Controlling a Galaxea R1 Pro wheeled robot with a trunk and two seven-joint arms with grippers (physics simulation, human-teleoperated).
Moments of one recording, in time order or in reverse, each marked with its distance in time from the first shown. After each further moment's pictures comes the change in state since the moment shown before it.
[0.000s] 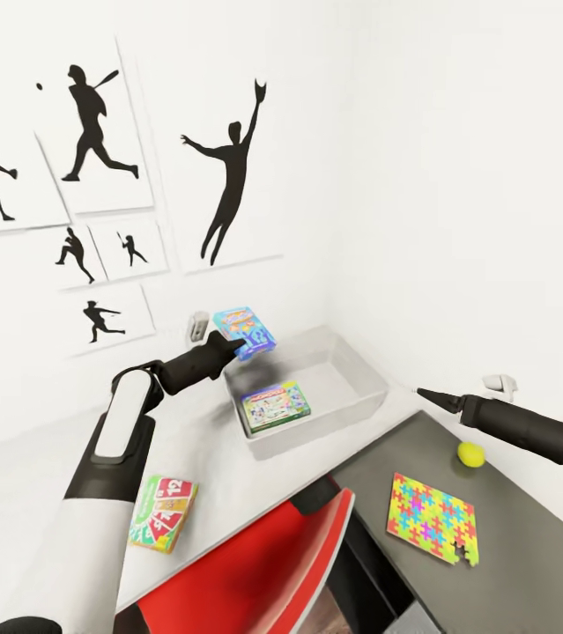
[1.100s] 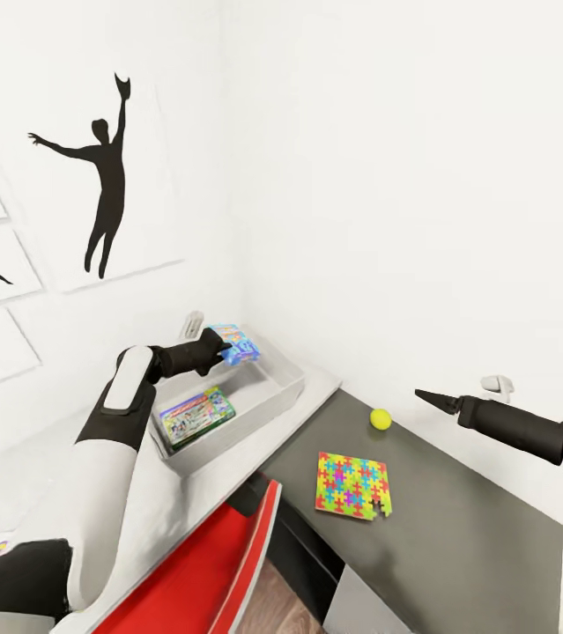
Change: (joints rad) left arm -0.200 0.030 0.081 0.351 -0.007 -0.005 0.139; right arm 0.002 0.007 0.005 0.000 0.000 0.002 0.000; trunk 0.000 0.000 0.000
